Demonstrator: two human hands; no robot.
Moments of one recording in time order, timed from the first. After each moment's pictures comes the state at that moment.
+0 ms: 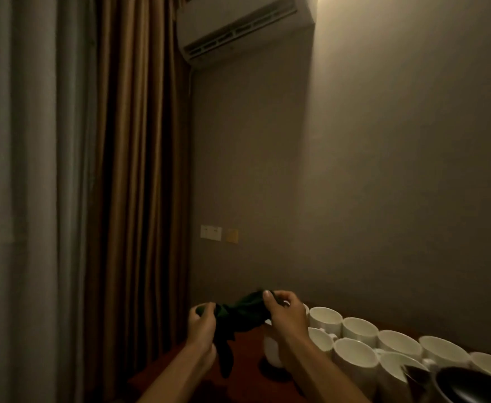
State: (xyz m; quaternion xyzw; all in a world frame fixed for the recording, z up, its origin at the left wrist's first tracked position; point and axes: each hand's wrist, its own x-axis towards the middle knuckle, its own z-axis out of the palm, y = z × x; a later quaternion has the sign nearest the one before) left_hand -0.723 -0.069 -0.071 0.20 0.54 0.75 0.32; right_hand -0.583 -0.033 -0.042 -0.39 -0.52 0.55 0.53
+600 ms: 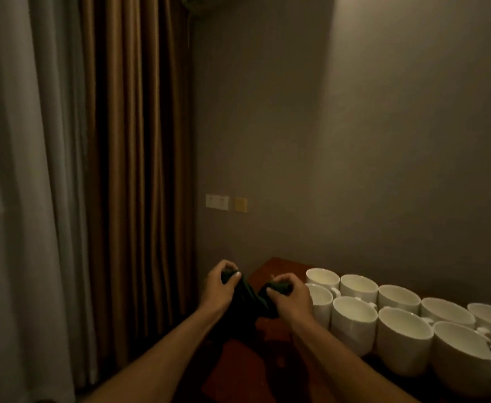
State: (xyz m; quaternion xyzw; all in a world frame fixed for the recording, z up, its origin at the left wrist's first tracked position) left_hand -0.810 -0.012 -0.106 0.52 0.63 0.57 0.09; right_hand -0.645 0.008 -0.100 -0.47 -0.63 0.40 0.48
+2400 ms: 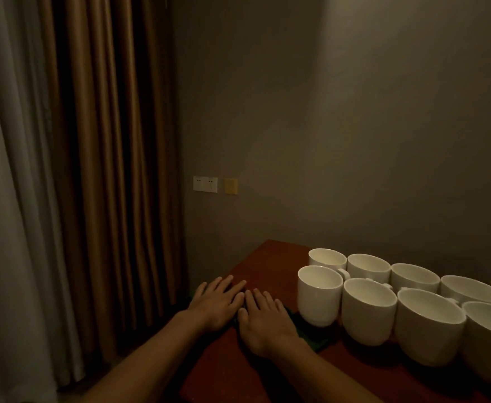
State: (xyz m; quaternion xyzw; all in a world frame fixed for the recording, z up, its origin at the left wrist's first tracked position) left_hand -0.839 0.032 -0.171 0.68 0.73 0.02 0.04; right_hand -0.686 0.029 -0.166 -0.47 -0.88 0.12 0.04
